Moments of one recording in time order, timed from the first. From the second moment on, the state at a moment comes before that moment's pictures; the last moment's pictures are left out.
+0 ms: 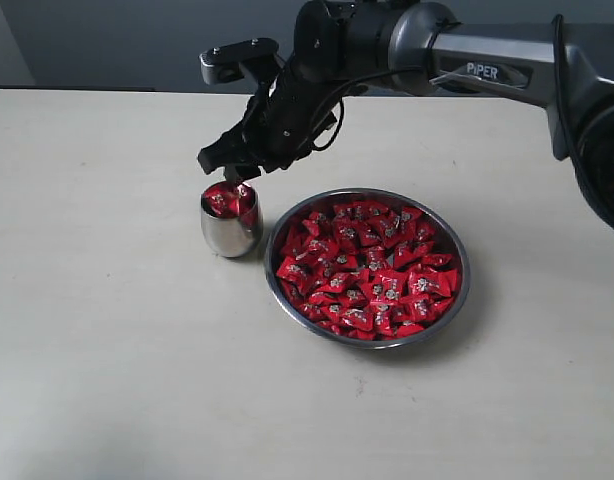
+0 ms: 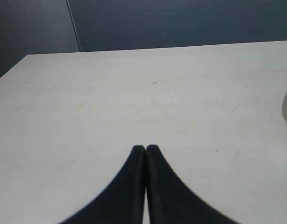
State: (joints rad) left arm 0.19 0.00 0.00 0.03 0.34 0.03; right arm 0.76 2.23 -1.81 0.29 0.74 -0.23
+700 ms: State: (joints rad) left arm 0.19 0.00 0.00 0.03 0.34 0.03; right arm 0.76 2.17 -1.81 0.23 0.76 -0.23
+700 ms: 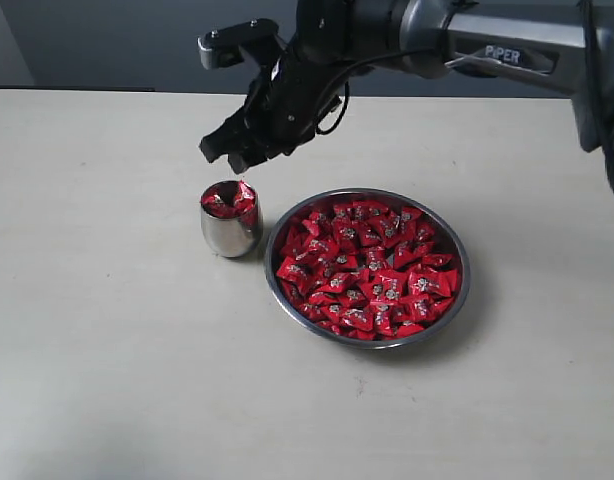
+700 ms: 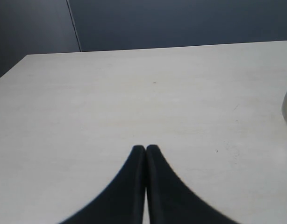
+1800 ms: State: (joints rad) left arm 0.19 0.00 0.00 0.03 0.34 0.03; right arm 0.48 1.96 -1.28 0.34 0.58 -0.29
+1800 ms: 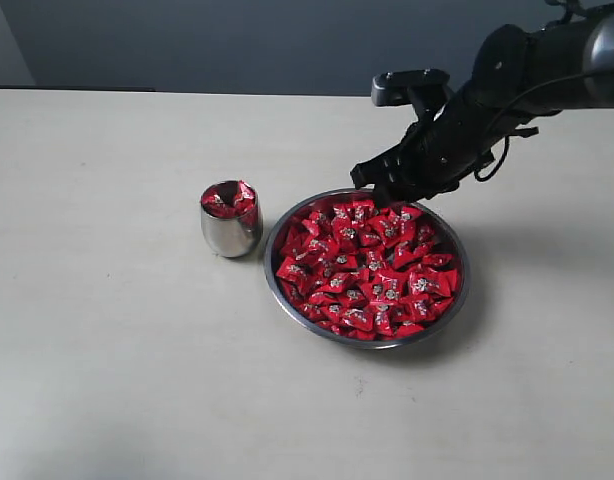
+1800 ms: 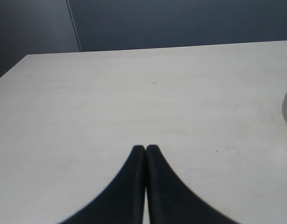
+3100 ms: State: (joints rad) left arm 0.19 0.00 0.00 0.03 0.34 0.03; right arm 0.48 2.15 -1.41 0.33 0.69 -0.30
